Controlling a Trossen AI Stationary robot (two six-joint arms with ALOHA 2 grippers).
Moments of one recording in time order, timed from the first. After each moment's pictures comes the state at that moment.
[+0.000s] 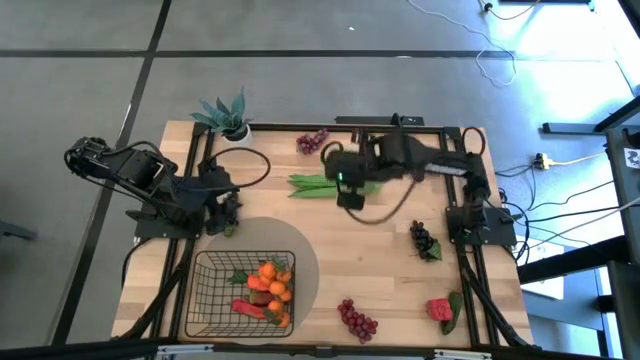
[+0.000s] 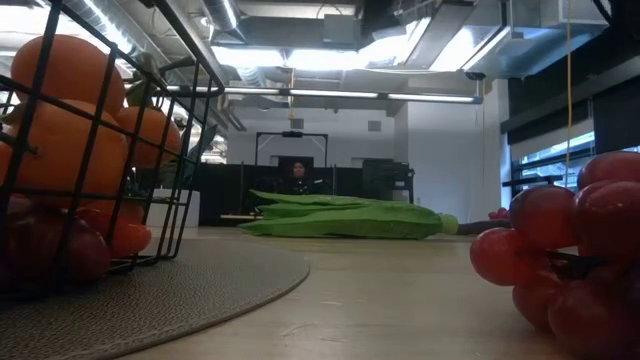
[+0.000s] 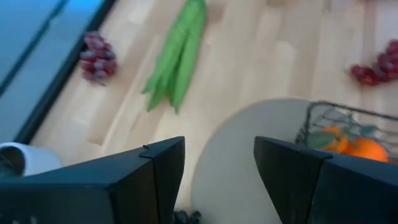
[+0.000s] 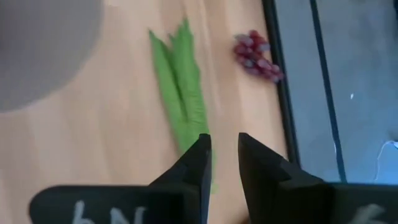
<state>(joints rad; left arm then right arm) -0.39 0.96 1.26 -1.14 -0.50 -0.52 0.01 1.98 2.35 -1.57 0.40 0.07</state>
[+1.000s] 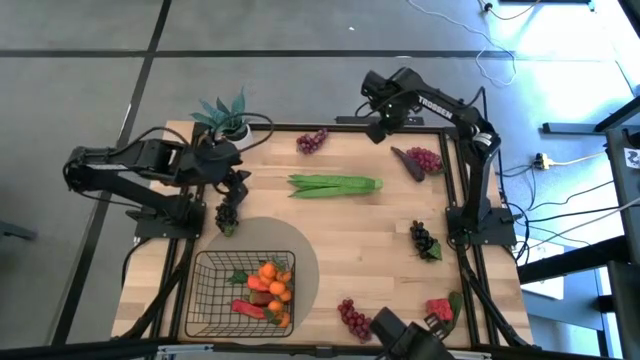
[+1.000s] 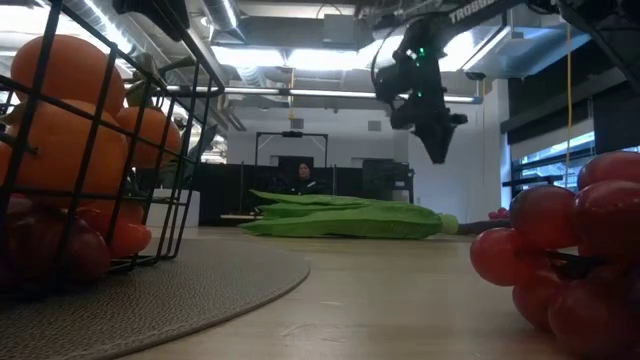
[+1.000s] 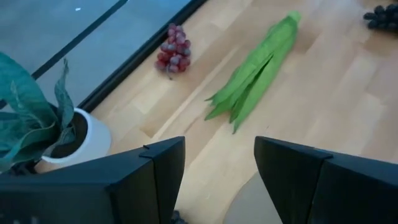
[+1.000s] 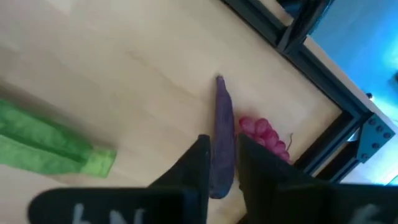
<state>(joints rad) -0.07 1.00 1.26 -1.10 -0.55 -0.55 -0.74 1.97 1.83 -1.45 0.15 0.19</state>
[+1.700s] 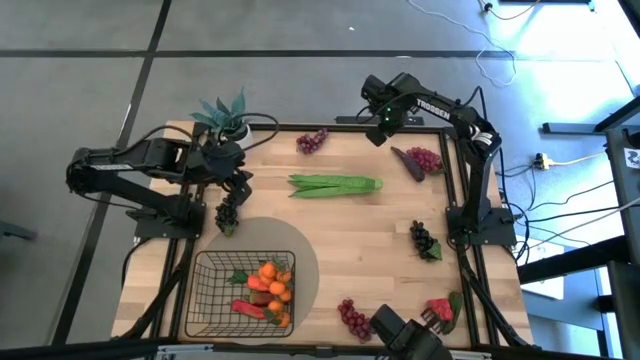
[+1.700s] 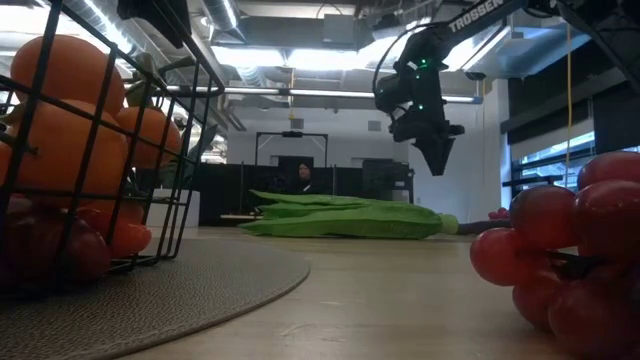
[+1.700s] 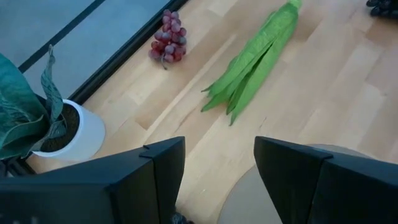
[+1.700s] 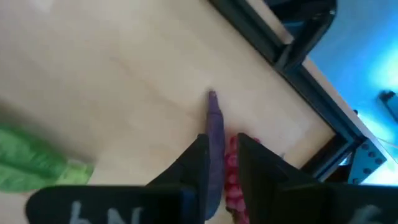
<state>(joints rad) -0.03 1.02 1.26 -1.11 -0.48 -0.54 -0.76 1.97 1.75 -1.34 0.19 0.11</state>
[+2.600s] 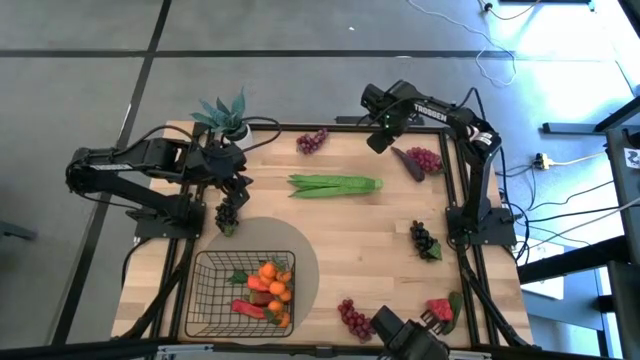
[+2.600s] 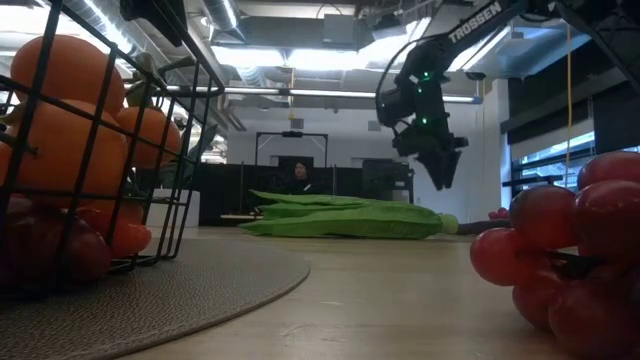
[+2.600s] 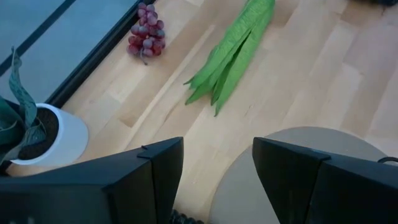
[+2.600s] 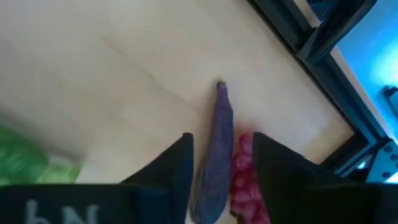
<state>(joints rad) -0.03 1.02 1.26 -1.11 -0.40 -0.48 -0.76 1.97 1.63 -1.27 0.19 0.09</state>
